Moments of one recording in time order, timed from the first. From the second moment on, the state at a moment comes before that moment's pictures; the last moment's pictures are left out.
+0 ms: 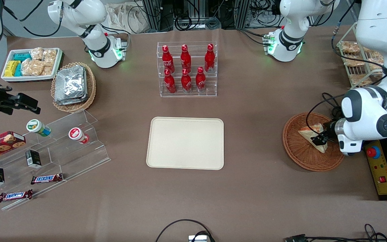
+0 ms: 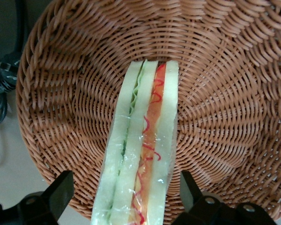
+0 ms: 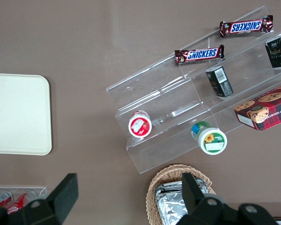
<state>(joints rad) 0.11 0.39 -0.02 -1.99 -0.04 2.11 -0.67</state>
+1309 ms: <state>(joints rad) 0.08 0.30 -0.03 -1.76 -0.06 1.90 -0.61</state>
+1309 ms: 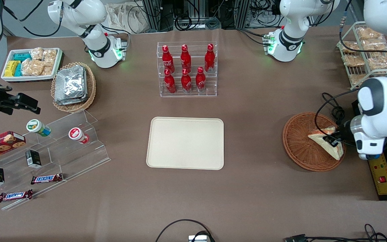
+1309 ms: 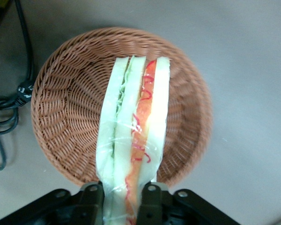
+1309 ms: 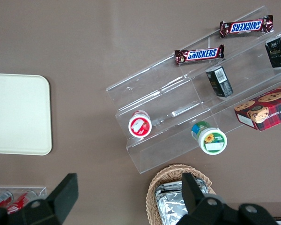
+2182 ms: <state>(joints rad) -0.41 0.46 -0.05 -1.38 0.01 1.65 -0.58</state>
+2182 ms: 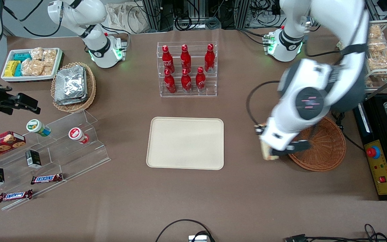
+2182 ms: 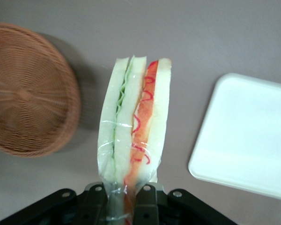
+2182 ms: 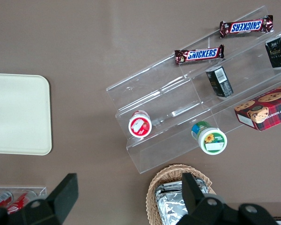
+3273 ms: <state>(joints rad) -0.58 0.81 -0.10 -1.32 -0.09 1.92 -0.64</state>
